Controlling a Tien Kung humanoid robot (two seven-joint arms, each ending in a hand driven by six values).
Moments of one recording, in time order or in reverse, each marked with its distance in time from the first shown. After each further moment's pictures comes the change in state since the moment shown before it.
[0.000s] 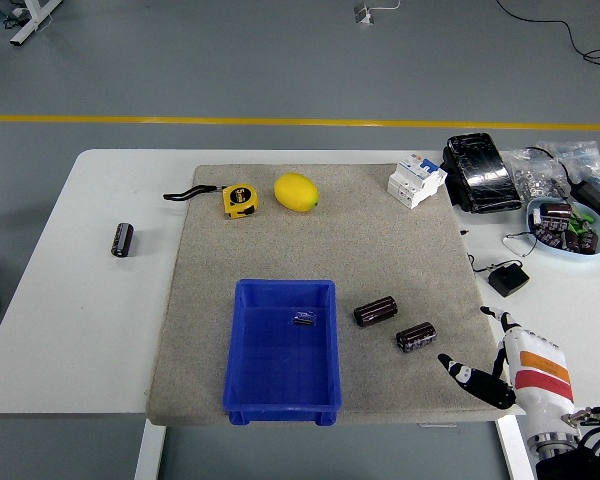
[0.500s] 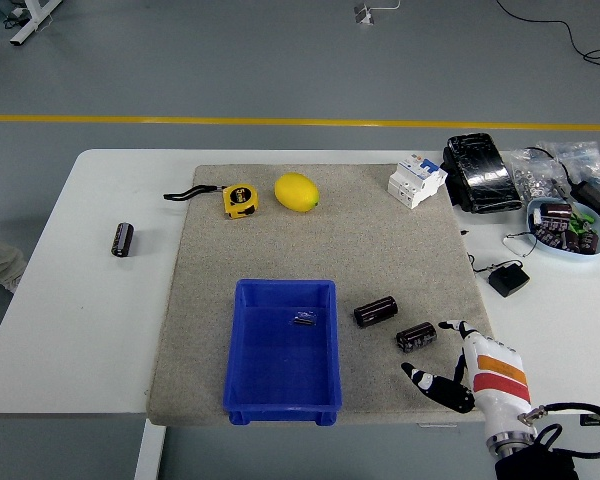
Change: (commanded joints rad) left arm 0.006 0.007 -0.007 -0.001 0.012 -0.007 0.003; right arm 0.096 0.048 -0.122 -0.055 0.000 0.000 -0.043
